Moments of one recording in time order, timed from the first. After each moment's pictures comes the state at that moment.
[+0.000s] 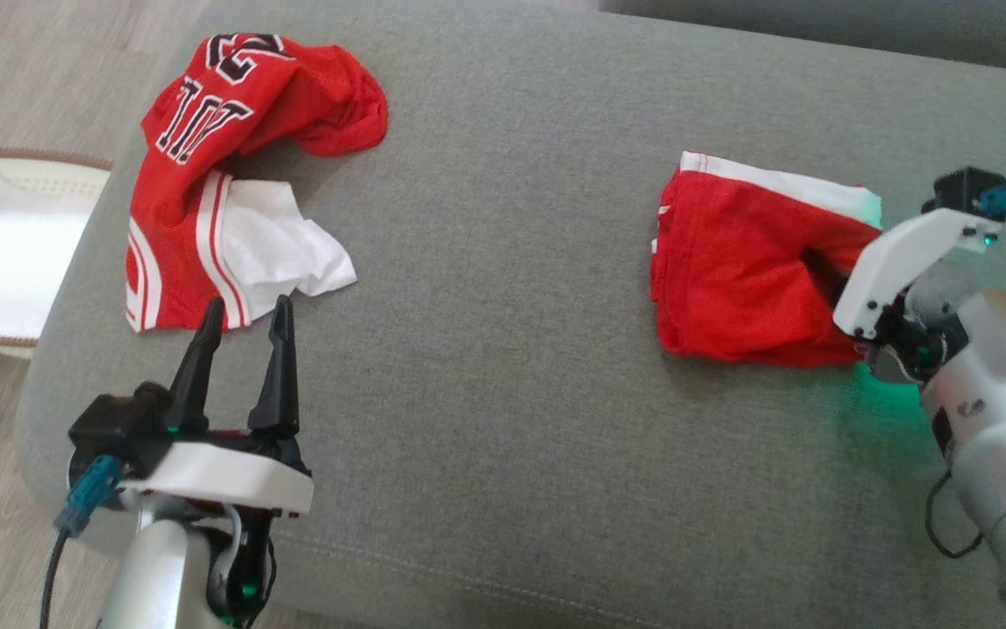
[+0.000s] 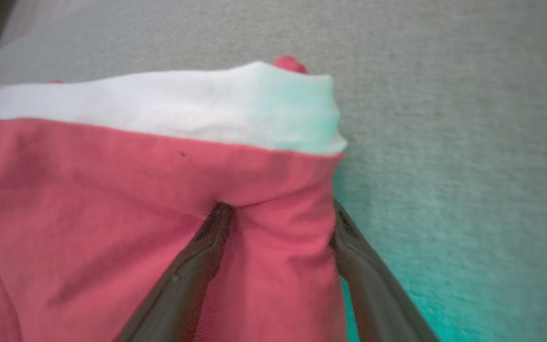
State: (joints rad) left arm -0.11 0.05 -0.09 0.18 -0.25 -0.10 -0.25; right arm -0.83 -0.24 0.31 1.19 0.65 0.13 0.36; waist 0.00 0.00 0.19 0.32
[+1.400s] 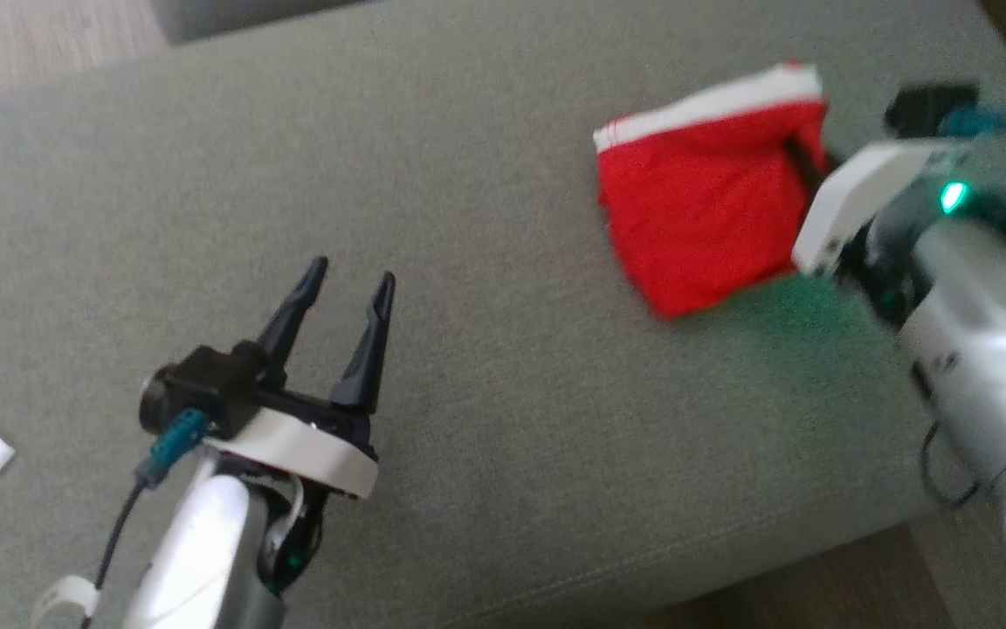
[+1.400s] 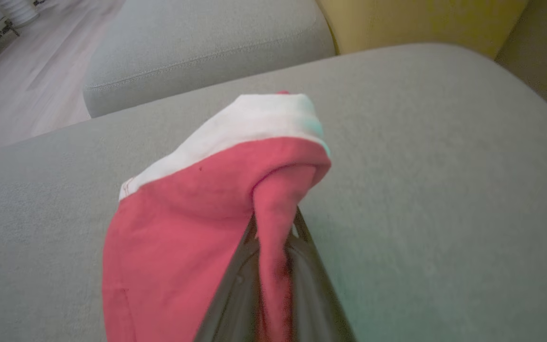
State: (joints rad) left arm -0.21 0.08 -0.29 0.20 -0.23 -0.13 -0.25; right arm -0.92 -0.25 0.61 1.09 0.76 0.13 0.10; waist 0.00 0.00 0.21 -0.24
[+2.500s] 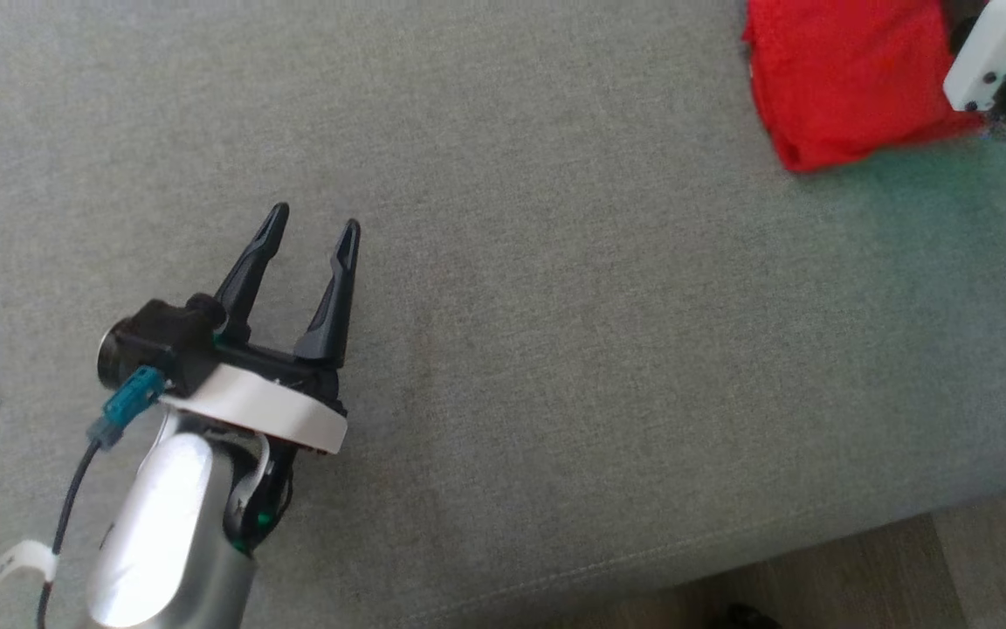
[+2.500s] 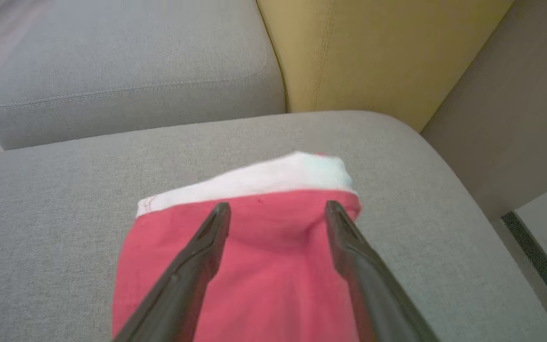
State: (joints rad) left arm -0.30 0.15 -0.28 0.20 -0.28 -0.13 -0.25; right arm -1.24 -0.36 0.63 1.27 0.71 0.13 0.07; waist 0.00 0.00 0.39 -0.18
